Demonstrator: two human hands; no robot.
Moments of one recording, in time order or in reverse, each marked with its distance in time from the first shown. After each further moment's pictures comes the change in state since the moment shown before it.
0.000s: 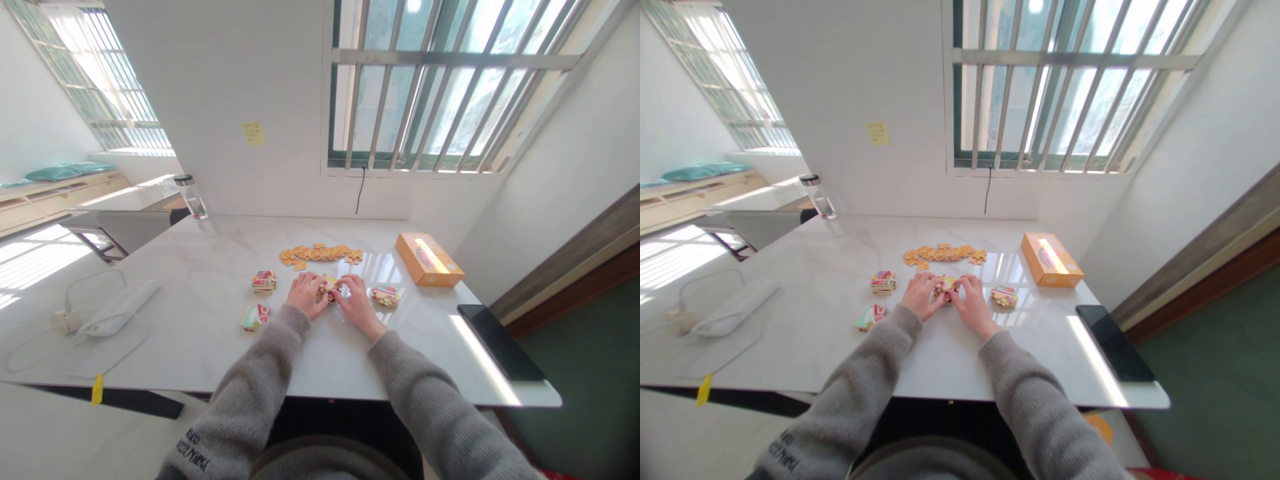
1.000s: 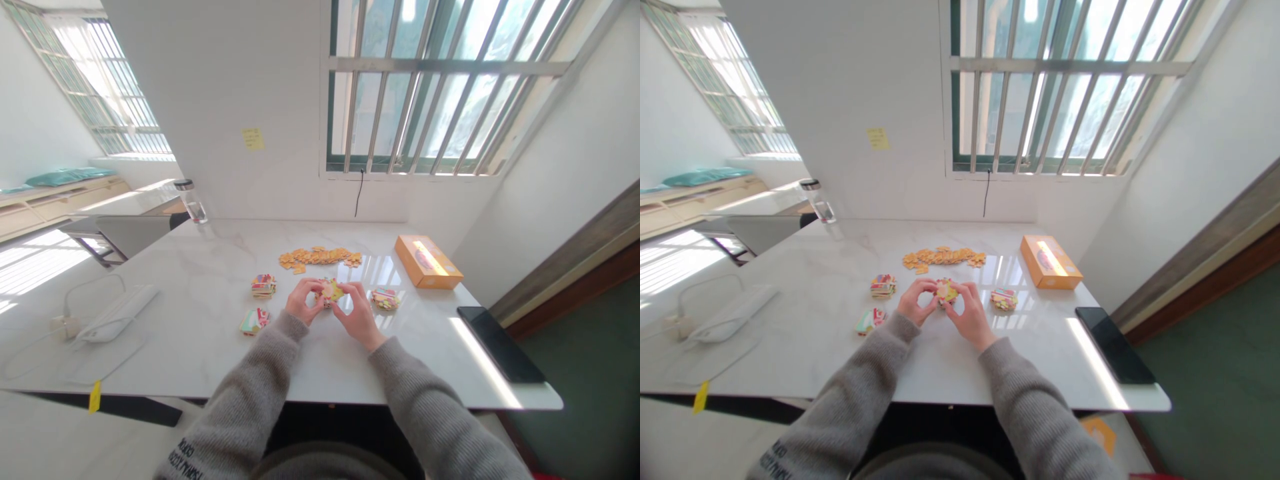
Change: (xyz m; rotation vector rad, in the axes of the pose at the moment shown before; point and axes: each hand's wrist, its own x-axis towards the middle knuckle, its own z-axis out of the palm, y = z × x) left_hand -0.008 0.005 -0.003 -0.542 0.301 0.048; right_hand -0.013 -0.028 -0.010 0.092 0.117 -0.110
